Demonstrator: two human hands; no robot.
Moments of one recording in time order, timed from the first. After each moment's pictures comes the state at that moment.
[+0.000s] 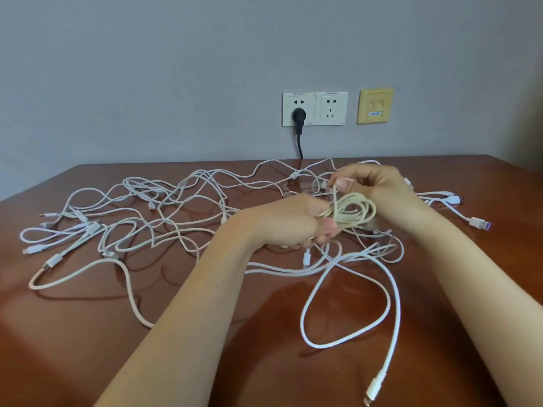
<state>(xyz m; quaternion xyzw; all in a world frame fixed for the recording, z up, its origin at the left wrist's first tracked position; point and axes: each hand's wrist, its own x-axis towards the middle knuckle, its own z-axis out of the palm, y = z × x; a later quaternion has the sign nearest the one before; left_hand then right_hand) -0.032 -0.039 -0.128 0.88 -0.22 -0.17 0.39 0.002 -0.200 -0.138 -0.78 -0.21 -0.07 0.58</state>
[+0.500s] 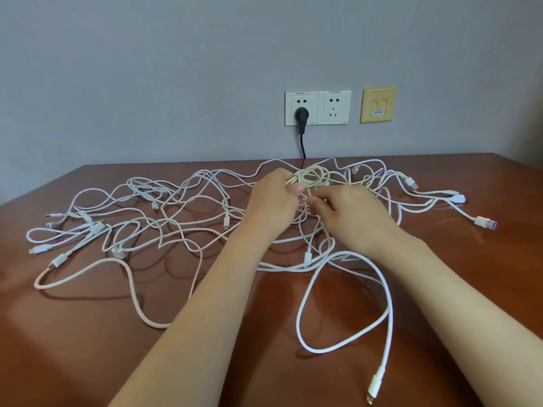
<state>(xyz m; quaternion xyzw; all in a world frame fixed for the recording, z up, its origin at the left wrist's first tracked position) -0.011 -0.038 -0.141 0.90 -0.02 0.15 0.42 -0.014 -0.164 -0.149 -0.93 -0.23 -0.21 0.19</state>
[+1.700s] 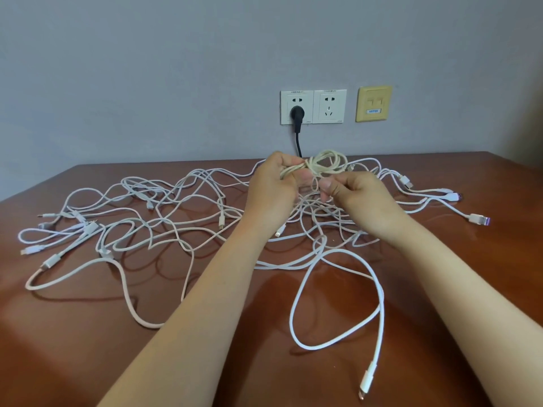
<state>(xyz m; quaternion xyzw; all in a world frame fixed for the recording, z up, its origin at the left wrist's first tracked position) -0.011 -0.046 -0.138 0.75 -0.08 0.18 0.63 0.001 -0.184 -0.144 -0.86 -0.19 -0.13 0.45</state>
